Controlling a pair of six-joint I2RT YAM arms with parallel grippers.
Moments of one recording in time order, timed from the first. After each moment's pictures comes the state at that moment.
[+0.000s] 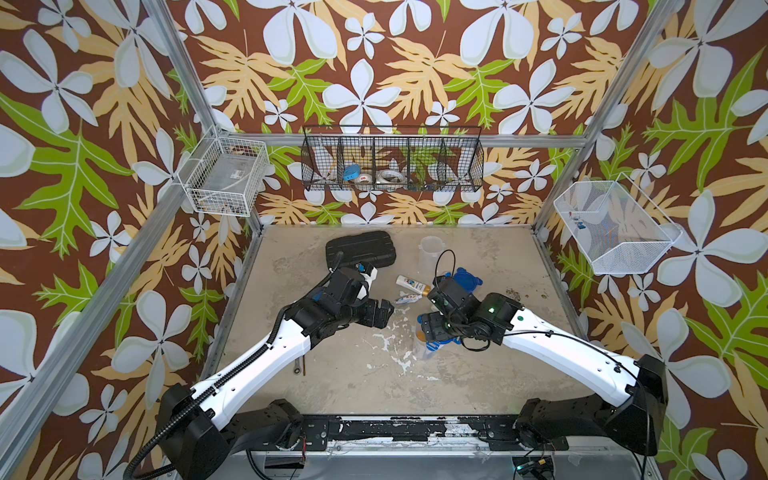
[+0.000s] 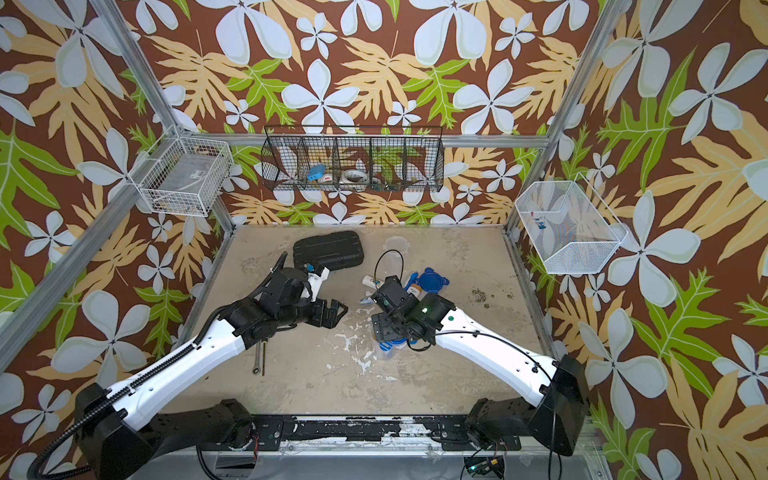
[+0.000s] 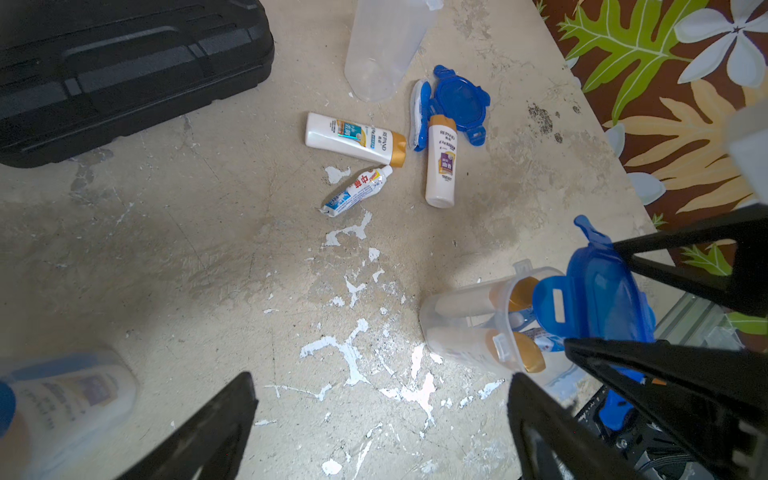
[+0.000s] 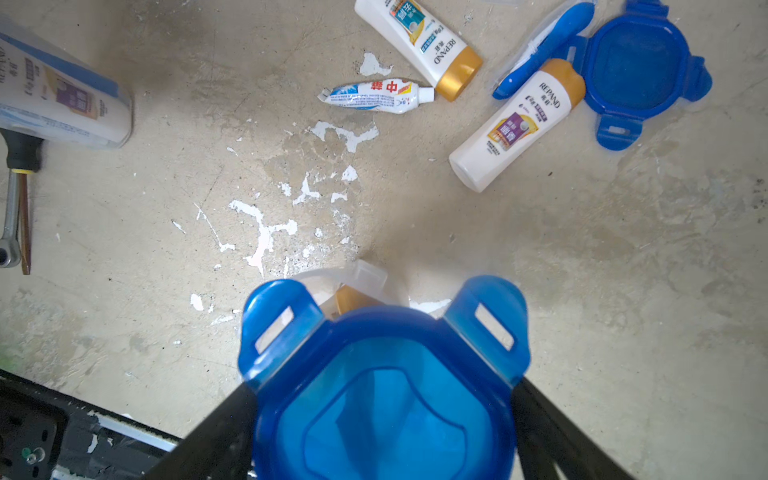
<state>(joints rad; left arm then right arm) -0.65 1.17 1.00 -0.57 0.09 -0.38 0.85 1.36 1.19 -0.94 0.20 0.54</state>
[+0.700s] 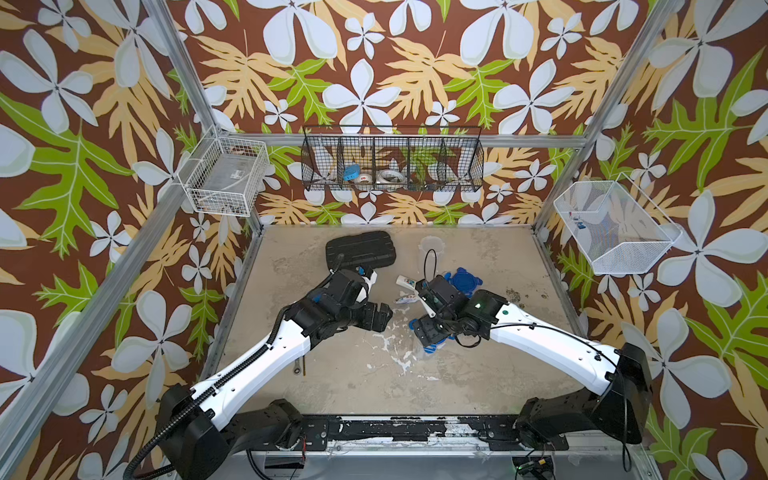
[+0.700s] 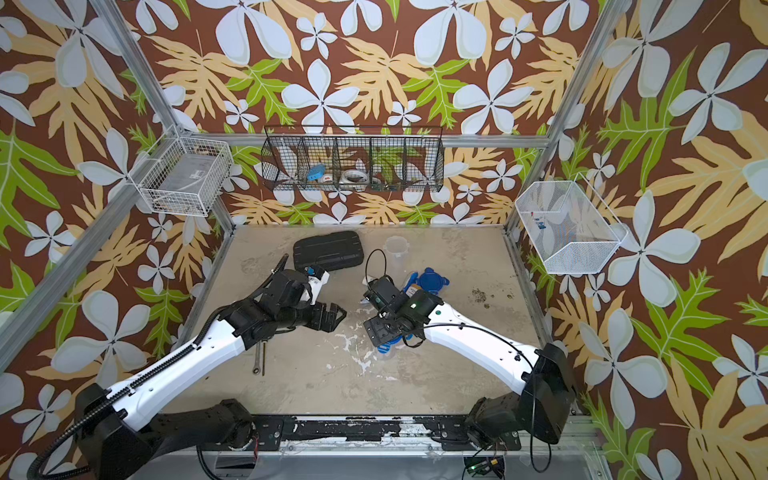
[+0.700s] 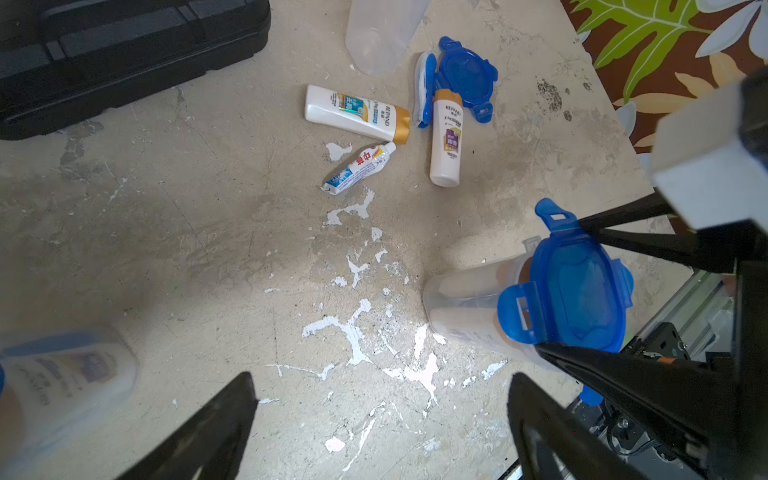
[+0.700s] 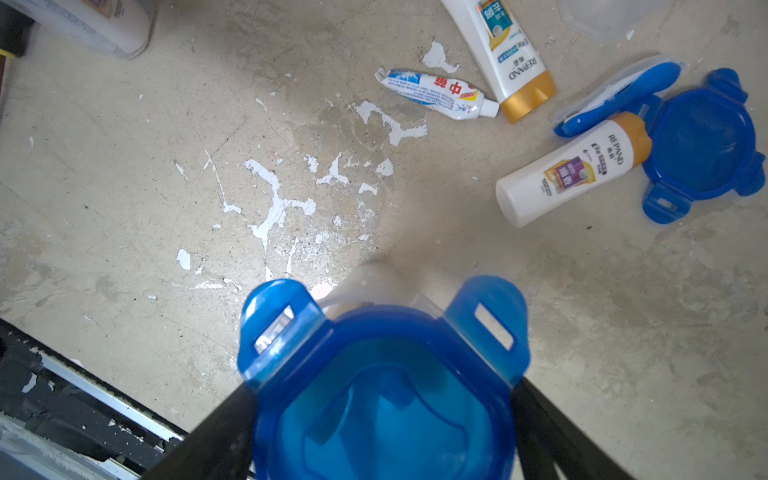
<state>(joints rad) -0.64 1.18 0.99 -0.60 0.11 -0.38 0.85 1.43 1.20 -0.90 0.12 0.29</state>
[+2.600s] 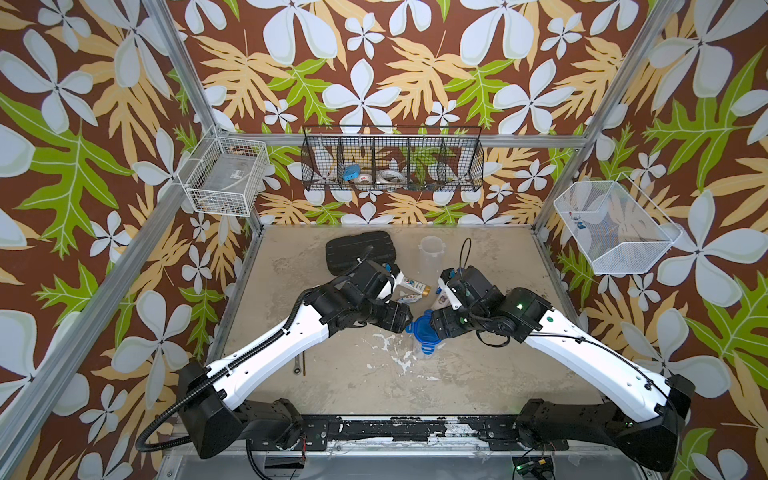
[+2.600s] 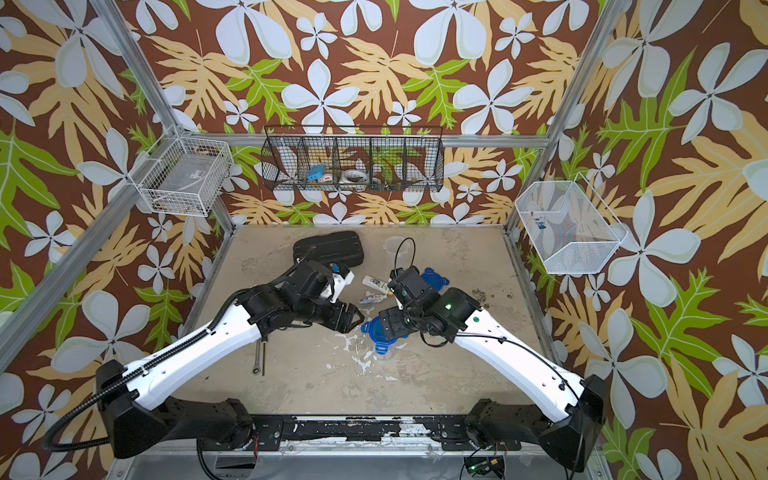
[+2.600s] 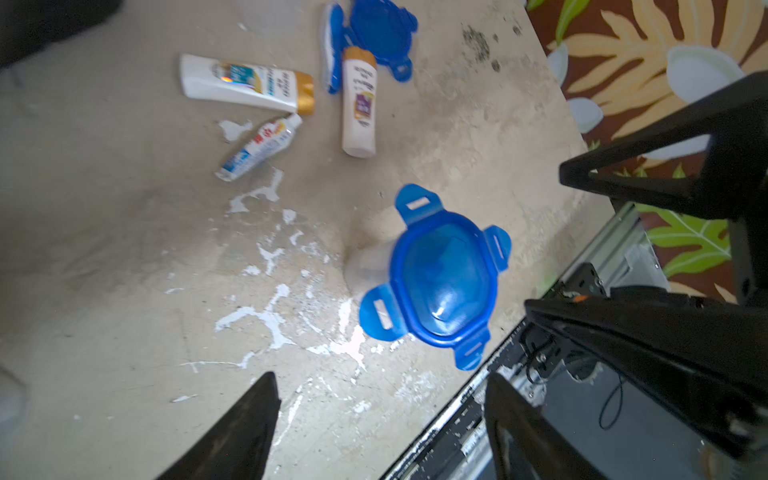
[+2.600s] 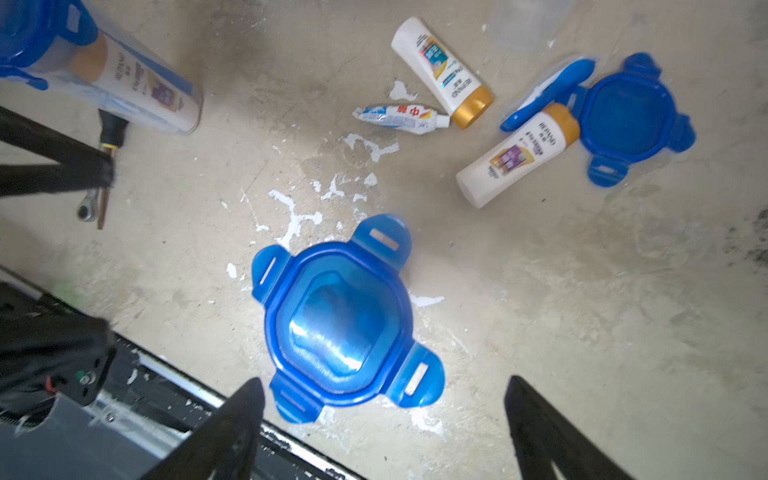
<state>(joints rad) -0.82 1.36 1.25 -0.78 0.19 -0.43 0.78 1.23 1.23 -1.03 0.06 0.41</state>
